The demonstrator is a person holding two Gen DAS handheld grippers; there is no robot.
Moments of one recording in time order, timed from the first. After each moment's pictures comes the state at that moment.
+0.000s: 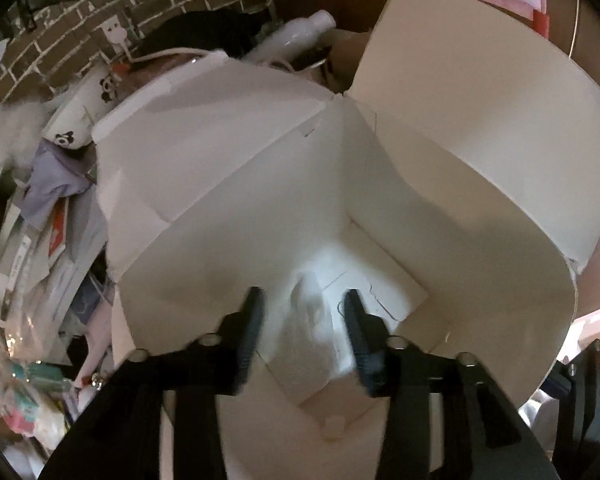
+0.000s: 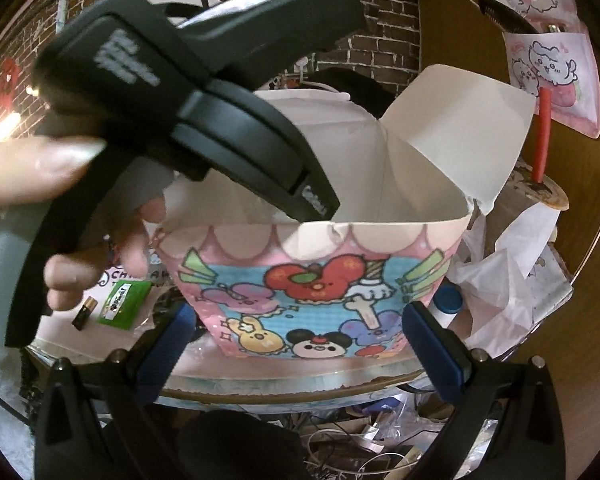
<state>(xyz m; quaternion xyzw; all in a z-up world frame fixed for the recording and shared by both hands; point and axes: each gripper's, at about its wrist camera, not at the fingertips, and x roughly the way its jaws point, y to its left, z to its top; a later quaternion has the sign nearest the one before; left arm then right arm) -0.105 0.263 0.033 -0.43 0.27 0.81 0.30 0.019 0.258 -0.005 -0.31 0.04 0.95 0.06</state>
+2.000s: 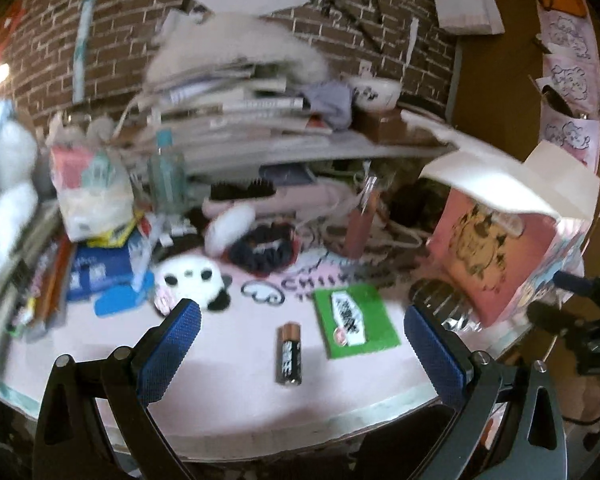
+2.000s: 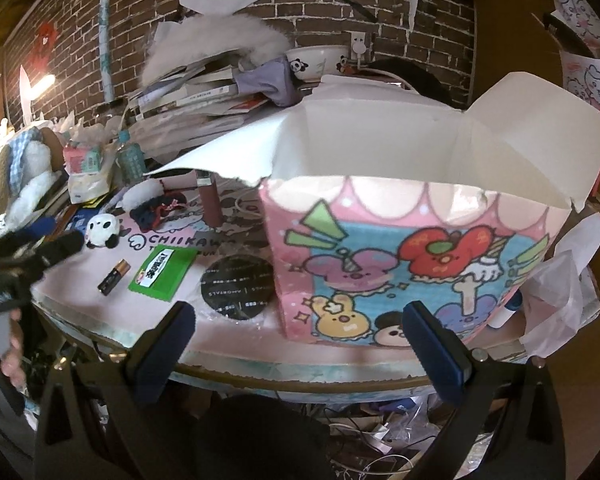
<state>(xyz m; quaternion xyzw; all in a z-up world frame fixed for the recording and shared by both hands) -0.046 -0.032 -0.036 -0.29 -0.01 0.94 0.16 0.016 0.209 -0.033 -0.33 0.00 0.94 0.00</state>
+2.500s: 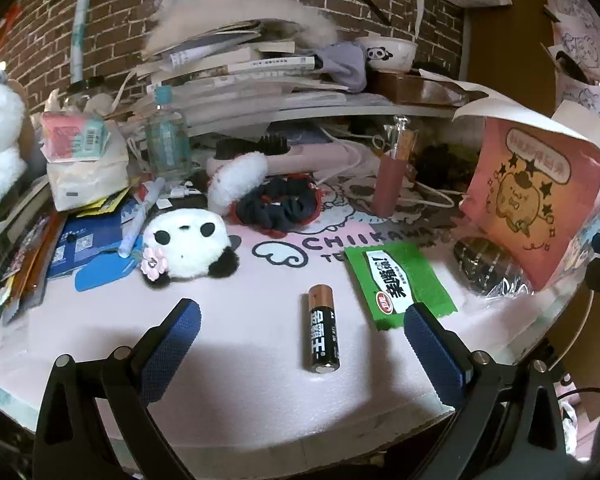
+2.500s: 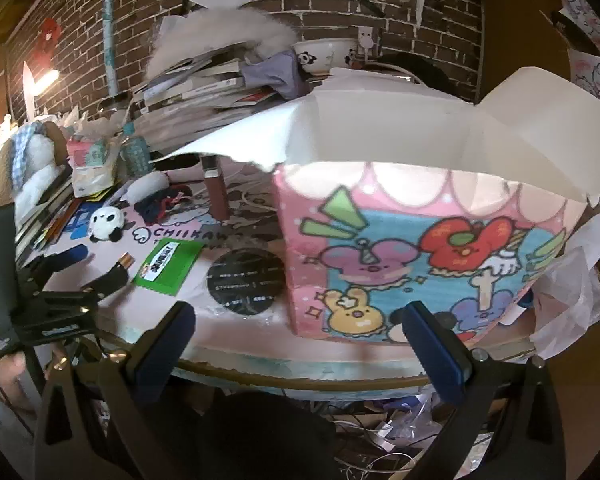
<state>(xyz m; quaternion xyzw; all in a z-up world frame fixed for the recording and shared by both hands) -0.059 -0.029 -0.078 -0.31 0.01 0.94 0.15 0.015 0.202 -0.039 -0.34 0.00 0.94 -0.02</state>
